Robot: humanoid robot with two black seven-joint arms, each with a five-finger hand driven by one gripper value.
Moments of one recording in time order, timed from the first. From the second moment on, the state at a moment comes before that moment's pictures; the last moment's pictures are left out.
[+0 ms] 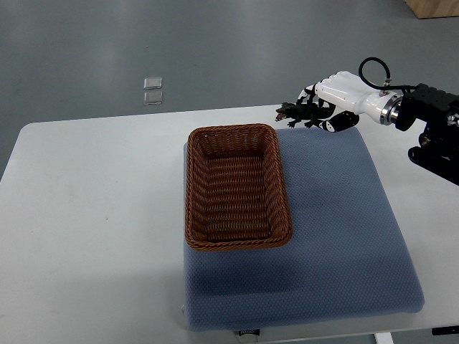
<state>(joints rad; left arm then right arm) -0.02 0.00 -0.09 -0.17 0.04 0.00 0.10 1.05 -0.53 0.16 0.93 -1.62 -0.24 0.33</state>
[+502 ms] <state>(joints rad) -0.02 0.00 -0.09 -0.17 0.04 0.00 0.10 1.06 -0.36 0.14 1.04 -1.66 -0.27 0.36</state>
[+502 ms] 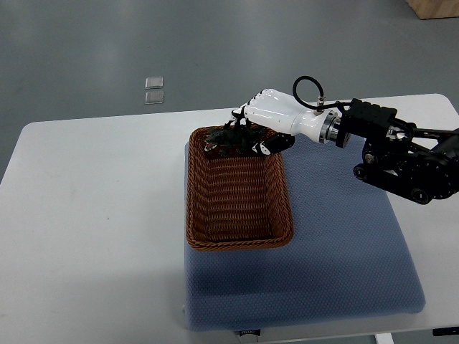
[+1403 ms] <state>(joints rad) -0.02 0.00 -0.09 -0.17 0.04 0.00 0.10 0.99 -0.33 0.06 0.97 -1.71 -0.36 0.36</state>
